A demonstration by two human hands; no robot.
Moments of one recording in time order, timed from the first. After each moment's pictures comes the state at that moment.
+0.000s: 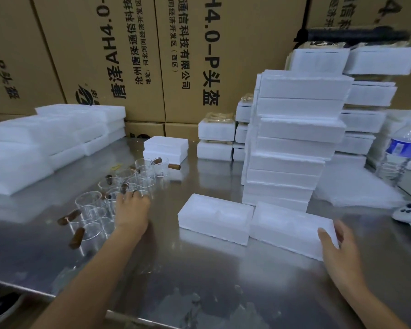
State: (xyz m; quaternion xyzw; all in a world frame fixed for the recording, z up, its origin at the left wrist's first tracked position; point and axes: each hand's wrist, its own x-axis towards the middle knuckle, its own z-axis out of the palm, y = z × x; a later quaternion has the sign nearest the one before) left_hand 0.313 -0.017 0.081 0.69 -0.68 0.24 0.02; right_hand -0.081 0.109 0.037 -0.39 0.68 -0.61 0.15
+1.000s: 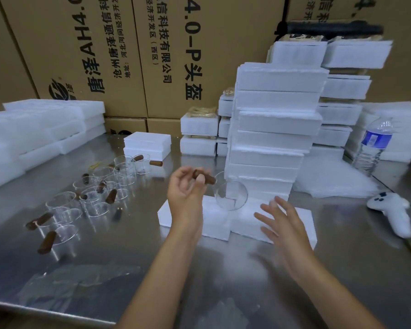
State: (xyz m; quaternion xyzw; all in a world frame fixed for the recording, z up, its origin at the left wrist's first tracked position) left_hand 0.150 0.054 0.134 0.27 -0.36 -0.52 0.72; right_hand -0.010 0.117 0.093 -0.38 0.53 -0.64 0.41
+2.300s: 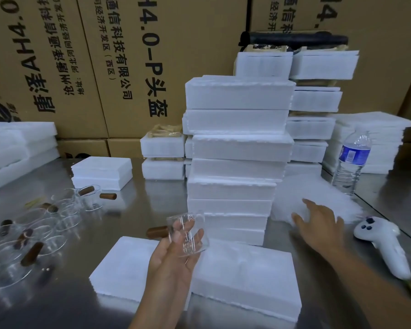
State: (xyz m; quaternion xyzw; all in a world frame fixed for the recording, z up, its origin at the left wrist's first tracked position) left_hand 0.095 0.027 0.096 0.25 -0.27 -0.70 0.61; right_hand -0.221 -0.003 0.068 -0.45 0.85 -0.25 -0.03
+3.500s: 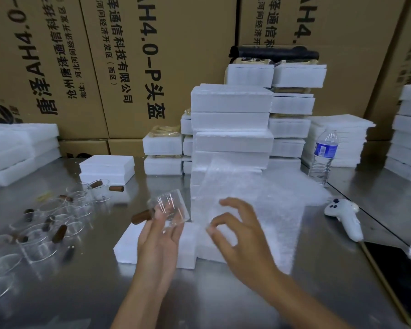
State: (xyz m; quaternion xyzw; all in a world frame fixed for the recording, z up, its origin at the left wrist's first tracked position) left_hand 0.137 0.058 0.108 0.16 -0.29 -0.68 0.65; right_hand -0.010 0.116 0.118 -0.68 0.53 -0.50 -0.02
